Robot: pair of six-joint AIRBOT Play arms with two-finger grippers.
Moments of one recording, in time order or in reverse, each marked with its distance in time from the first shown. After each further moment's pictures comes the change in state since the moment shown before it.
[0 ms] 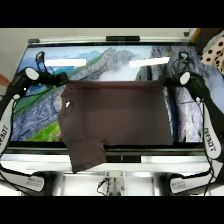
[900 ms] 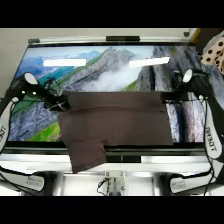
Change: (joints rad) left arm 0.056 0.014 -0.066 0.027 -0.637 -0.016; right arm -0.027 0.014 0.065 -0.167 0.671 -0.052
